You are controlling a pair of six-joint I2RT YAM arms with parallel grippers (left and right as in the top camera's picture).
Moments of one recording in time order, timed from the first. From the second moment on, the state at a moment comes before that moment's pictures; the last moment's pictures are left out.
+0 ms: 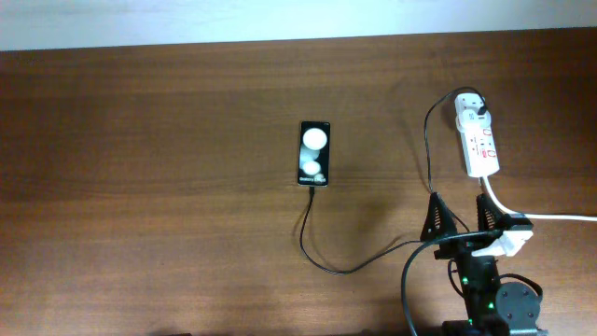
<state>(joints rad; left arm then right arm) 0.03 0.01 1.88 -1.69 0.12 -0.08 -0.01 0.01 0.18 -0.14 -0.07 0.35</state>
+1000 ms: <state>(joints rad) 0.03 0.01 1.88 -1.65 0.09 -0.07 -0.01 0.01 0.01 -0.07 -0.07 0.35</state>
